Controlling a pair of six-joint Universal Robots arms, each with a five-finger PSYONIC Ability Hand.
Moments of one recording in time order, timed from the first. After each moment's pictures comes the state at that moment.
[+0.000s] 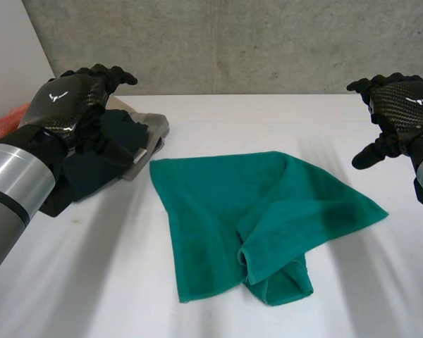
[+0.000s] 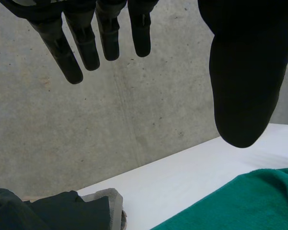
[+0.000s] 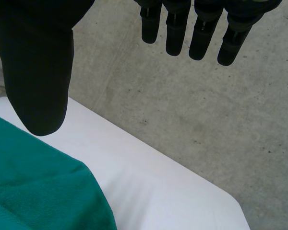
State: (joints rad) left arm 4.30 -1.47 -1.68 3.17 -1.52 3.08; right arm 1.83 -1.62 1.68 -0.02 1.51 2.94; left_hand 0.31 0.31 0.31 0.32 0.18; right_hand 0.29 0.30 0.31 0.31 0.17
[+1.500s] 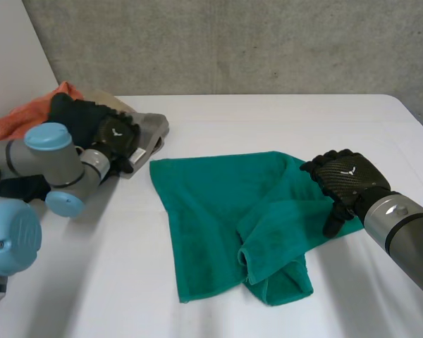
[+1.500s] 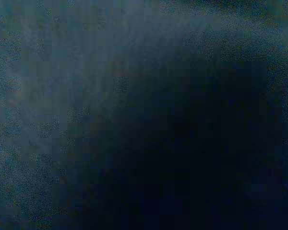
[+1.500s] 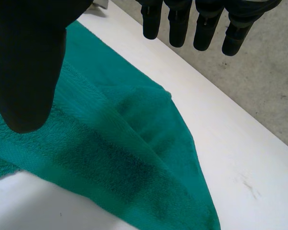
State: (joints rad) left arm 4.53 -2.76 -0.66 3.33 -1.32 4.04; right arm 1.88 -1.38 1.74 0.02 1.42 2.71; left_hand 0.21 0.21 0.21 0.20 0.04; right_hand 0.24 0.21 0.21 0.21 0.04
